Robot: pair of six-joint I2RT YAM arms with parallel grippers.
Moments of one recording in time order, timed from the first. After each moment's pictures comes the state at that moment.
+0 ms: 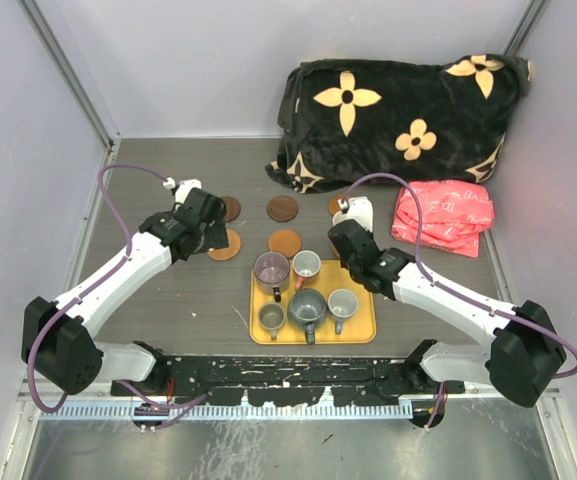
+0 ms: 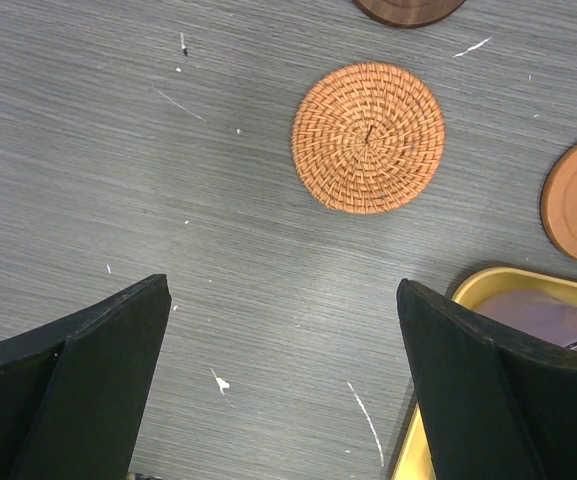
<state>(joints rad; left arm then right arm) -0.53 1.31 1.07 -0.77 -0.47 -0.62 0.74 1.19 0.78 -0.40 0.59 0.42</state>
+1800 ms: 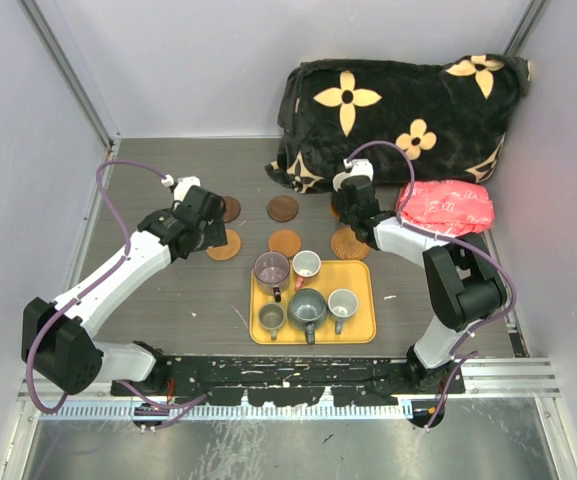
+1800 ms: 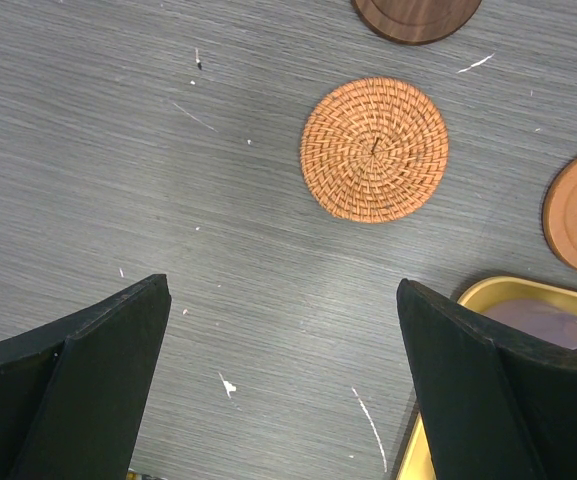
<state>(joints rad) -0.53 1.31 1.10 -0.78 -0.50 -0.61 0.41 1.67 0.97 0.10 0.32 0.22</state>
